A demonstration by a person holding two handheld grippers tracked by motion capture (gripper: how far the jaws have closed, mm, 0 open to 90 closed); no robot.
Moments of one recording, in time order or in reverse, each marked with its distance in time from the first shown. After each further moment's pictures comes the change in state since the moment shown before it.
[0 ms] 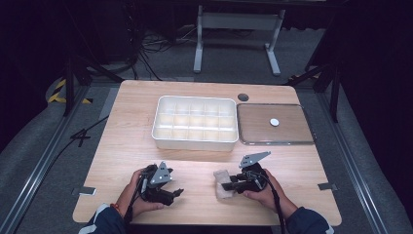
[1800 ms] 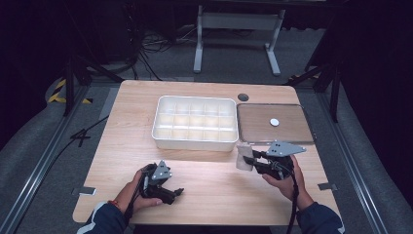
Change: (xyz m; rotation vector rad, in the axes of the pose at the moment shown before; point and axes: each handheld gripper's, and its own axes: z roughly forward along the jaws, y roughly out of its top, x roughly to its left) left arm 0.007 -0.012 0.020 0.033 -0.016 -0.067; right arm -0.014 0.009 -0.071 -0.274 -0.351 -0.140
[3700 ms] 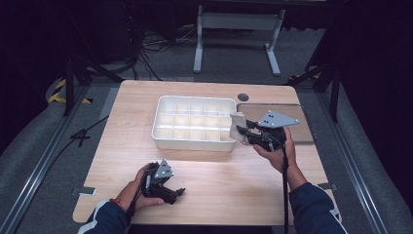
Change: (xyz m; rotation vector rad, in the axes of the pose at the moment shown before) left arm -0.001 0.004 0.005 0.011 0.005 -0.015; right arm -0.021 0.076 0.021 -0.085 -0.115 -0.070
